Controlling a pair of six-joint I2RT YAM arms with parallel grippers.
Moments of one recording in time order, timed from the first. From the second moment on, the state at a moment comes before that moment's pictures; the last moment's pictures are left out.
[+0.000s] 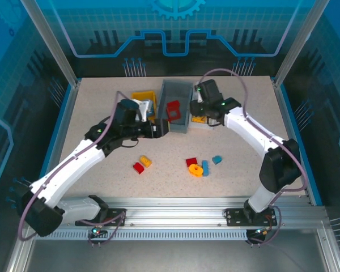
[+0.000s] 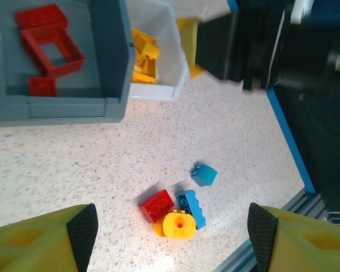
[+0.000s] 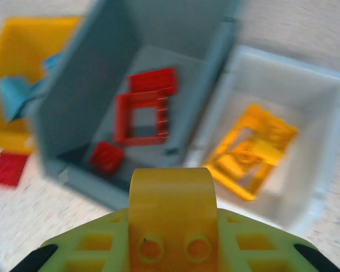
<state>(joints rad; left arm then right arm) -0.57 1.23 1.15 -0.54 0.23 -0.58 0.45 1.68 1.45 -0.58 0.08 0.31</state>
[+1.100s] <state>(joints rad) -0.46 1.45 1.06 -0.61 -0.16 -0.53 0.41 1.64 1.44 -0.53 -0.05 0.45</state>
